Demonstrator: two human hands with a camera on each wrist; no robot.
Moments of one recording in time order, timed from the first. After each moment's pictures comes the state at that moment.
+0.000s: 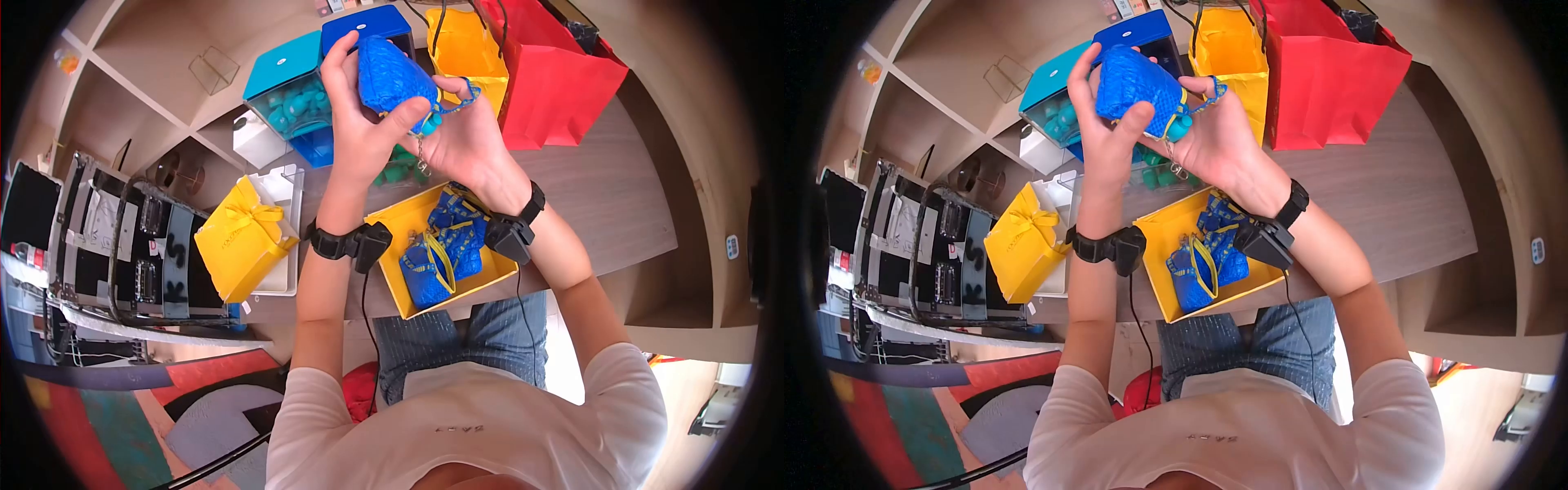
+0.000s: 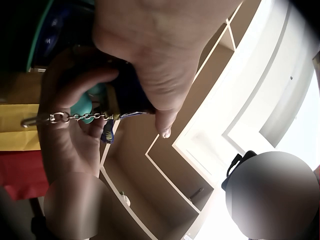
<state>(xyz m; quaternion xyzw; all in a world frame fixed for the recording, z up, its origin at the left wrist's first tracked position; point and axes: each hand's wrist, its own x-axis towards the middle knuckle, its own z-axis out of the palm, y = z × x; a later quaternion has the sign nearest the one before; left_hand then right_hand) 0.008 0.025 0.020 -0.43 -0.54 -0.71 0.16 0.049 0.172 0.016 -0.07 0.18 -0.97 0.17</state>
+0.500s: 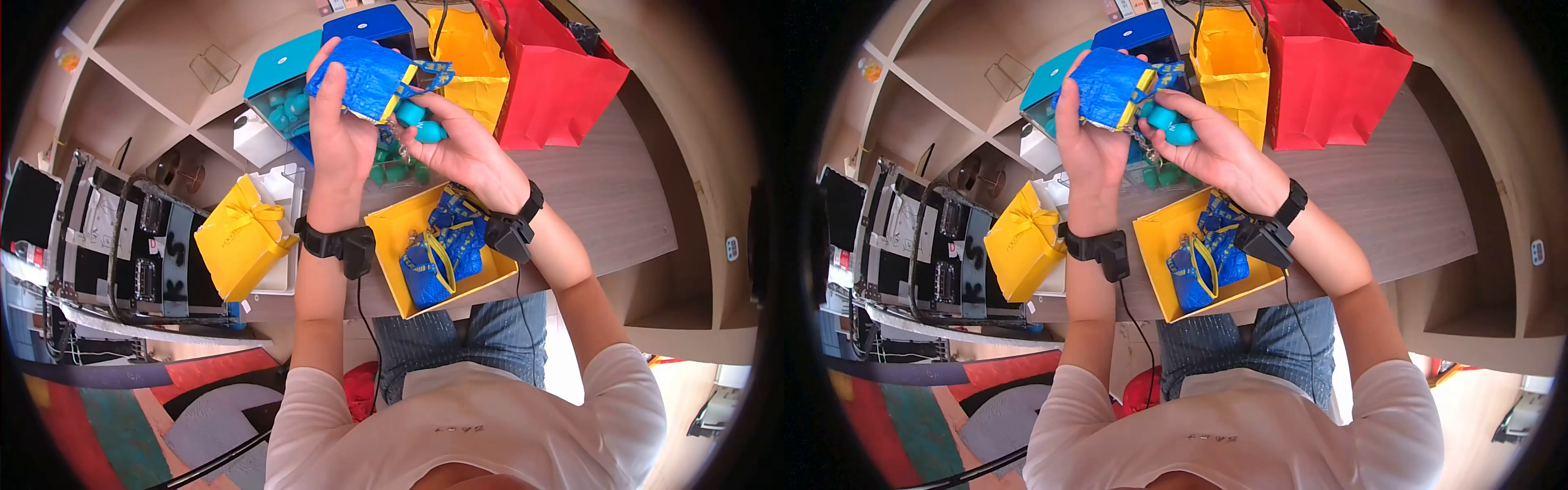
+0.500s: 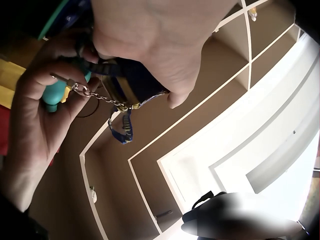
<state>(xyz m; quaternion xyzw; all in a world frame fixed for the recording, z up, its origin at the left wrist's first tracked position) 0.008 0.017 0.028 -0.29 -0.39 -0.87 0.05 0.037 0.171 -0.004 -0.03 0.17 -0.96 0.20</state>
